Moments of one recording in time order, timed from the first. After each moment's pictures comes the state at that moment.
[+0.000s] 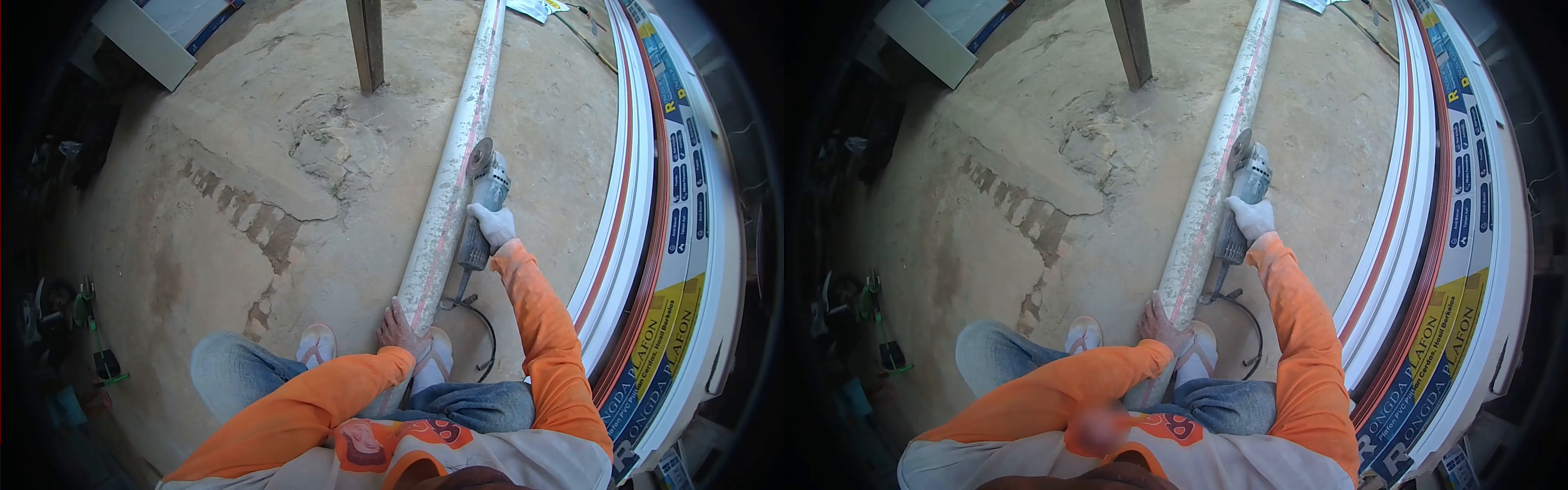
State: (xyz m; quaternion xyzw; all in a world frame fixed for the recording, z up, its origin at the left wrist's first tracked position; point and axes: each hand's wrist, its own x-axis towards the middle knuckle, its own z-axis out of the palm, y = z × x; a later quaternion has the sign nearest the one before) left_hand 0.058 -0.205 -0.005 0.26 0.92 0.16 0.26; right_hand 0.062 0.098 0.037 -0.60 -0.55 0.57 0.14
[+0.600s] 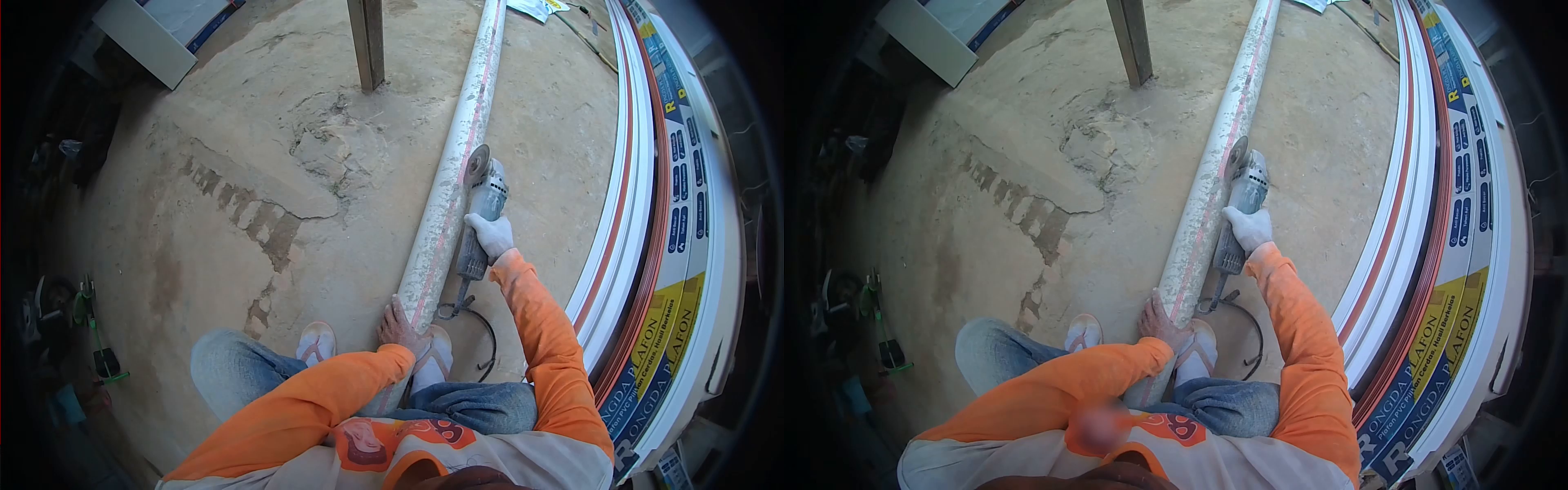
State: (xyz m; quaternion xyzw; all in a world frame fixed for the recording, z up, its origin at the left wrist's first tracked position) left_hand 0.058 -0.204 -0.002 0.26 0.92 0.16 0.25; right_hand 0.074 0.081 0.027 -0.59 -0.57 0.56 0.14
